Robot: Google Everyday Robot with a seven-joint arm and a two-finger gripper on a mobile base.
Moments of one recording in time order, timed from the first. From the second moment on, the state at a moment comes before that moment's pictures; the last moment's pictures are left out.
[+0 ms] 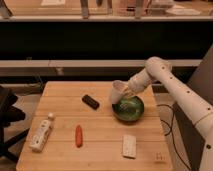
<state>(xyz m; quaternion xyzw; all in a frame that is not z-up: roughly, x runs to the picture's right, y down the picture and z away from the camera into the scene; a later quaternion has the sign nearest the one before) 0.136 0.041 0.828 -0.11 -0.37 -0.40 0.83</state>
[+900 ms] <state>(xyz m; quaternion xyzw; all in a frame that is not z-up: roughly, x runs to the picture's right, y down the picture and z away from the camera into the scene) 0.158 0.049 0.829 -0.11 -0.37 -0.39 0.83</state>
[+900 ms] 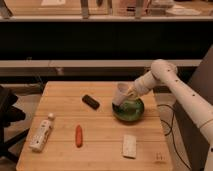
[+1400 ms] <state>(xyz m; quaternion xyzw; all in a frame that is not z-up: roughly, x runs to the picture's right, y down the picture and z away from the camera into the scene) 0.166 0.050 0.830 -0.11 -0.37 -0.39 0.84</state>
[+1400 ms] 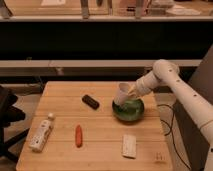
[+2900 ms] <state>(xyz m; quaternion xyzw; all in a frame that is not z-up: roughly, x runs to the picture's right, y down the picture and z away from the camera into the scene) 0.178 0.051 0.834 -0.11 -0.37 -0.39 0.84</state>
